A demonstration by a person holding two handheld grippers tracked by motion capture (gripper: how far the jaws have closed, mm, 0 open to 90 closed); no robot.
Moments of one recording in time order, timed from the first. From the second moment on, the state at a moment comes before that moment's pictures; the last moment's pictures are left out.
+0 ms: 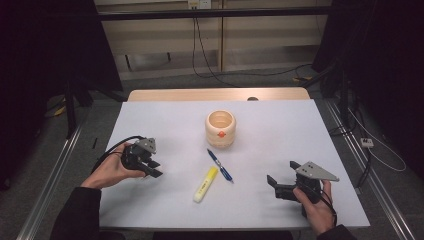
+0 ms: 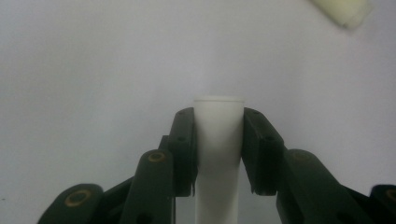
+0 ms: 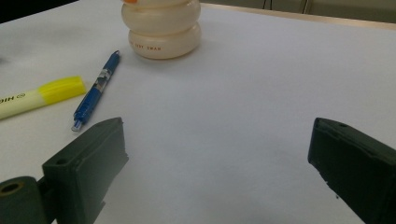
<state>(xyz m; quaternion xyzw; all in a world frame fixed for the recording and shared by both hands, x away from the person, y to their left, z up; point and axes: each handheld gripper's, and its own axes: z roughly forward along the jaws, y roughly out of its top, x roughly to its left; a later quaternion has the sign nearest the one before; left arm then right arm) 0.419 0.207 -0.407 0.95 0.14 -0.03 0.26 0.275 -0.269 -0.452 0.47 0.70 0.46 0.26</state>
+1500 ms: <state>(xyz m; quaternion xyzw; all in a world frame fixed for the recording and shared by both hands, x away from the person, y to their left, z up) 0.413 0.159 -0.380 0.83 0.26 0.09 0.48 0.275 -0.269 -0.452 0.47 0.70 0.46 0.26</state>
